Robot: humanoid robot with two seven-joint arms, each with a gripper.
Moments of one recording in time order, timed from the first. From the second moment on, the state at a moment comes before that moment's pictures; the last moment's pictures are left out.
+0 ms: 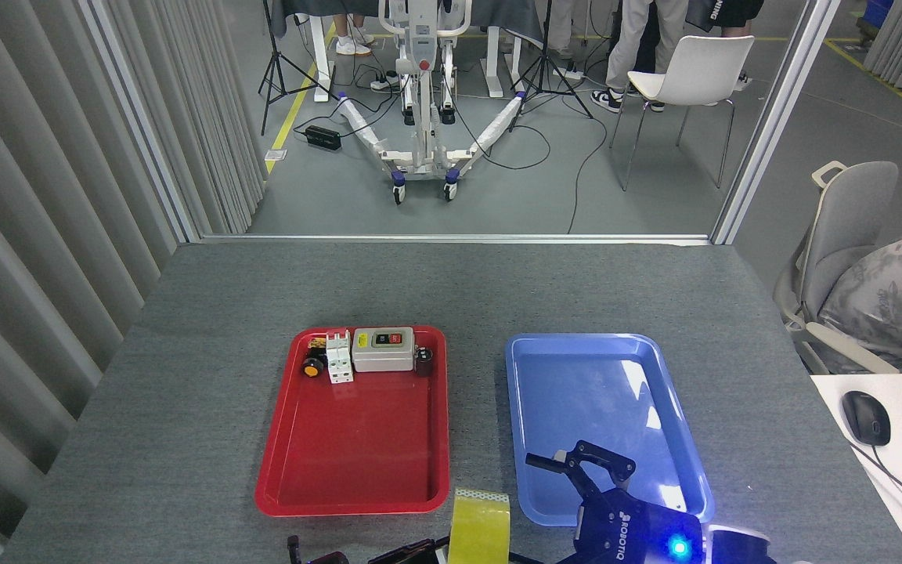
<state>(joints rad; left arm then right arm) 0.03 0.00 -0.18 -1.52 -0.04 -0.64 -1.01 -0.22 -0.63 0.69 -1.70 1.32 -0.56 -0.38</state>
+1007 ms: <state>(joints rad) 0.03 0.01 -0.17 -1.50 -0.04 -0.65 -1.01 -0.27 -0.49 0.69 -1.66 1.28 -0.63 -0.32</state>
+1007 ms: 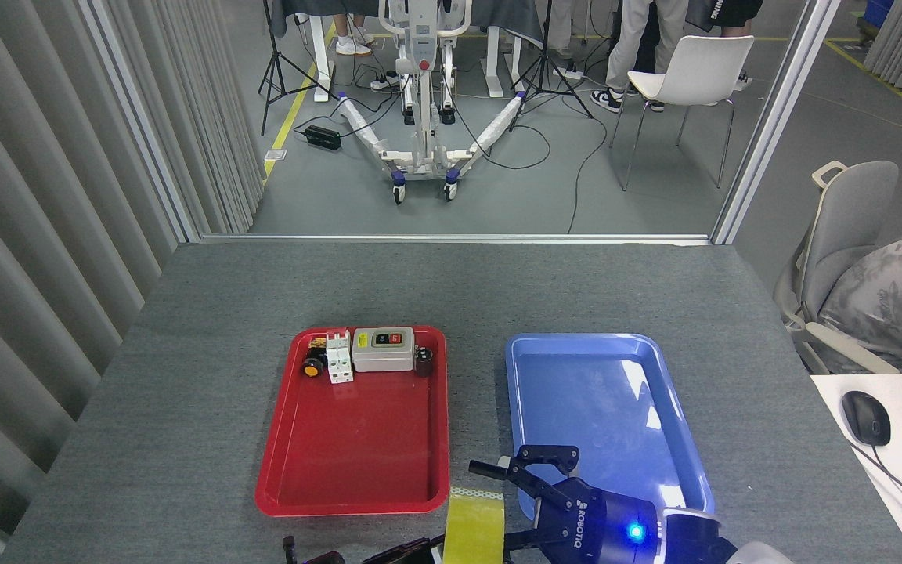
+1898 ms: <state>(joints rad) -0.01 0.00 -0.12 -1.39 -0.04 -0.69 -1.06 -0.26 -0.49 0.69 -1.66 1.29 -0.65 -0.28</state>
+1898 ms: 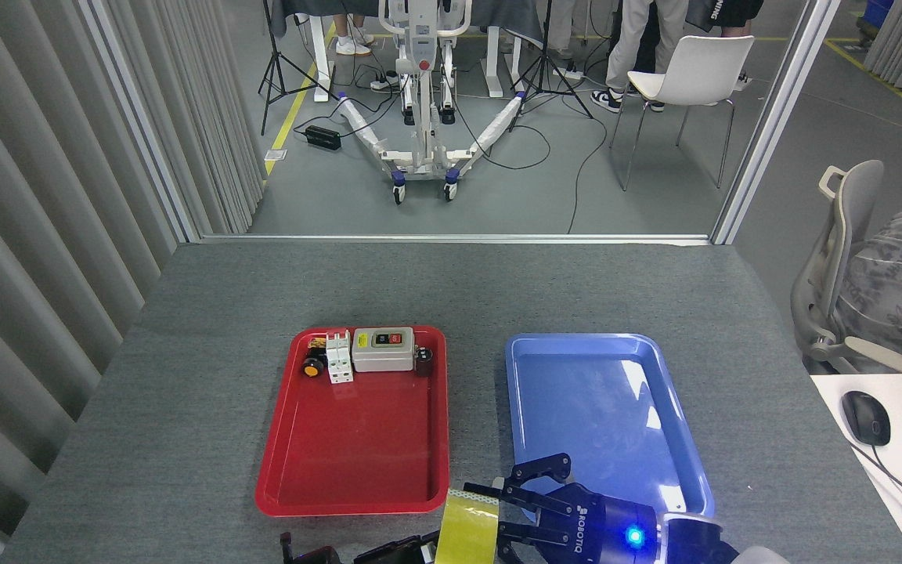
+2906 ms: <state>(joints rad) -0.05 0.00 0.23 -1.28 -0.25 -0.79 -0.91 -0.08 -0.51 0.17 -1.56 0.88 -0.77 -0.09</state>
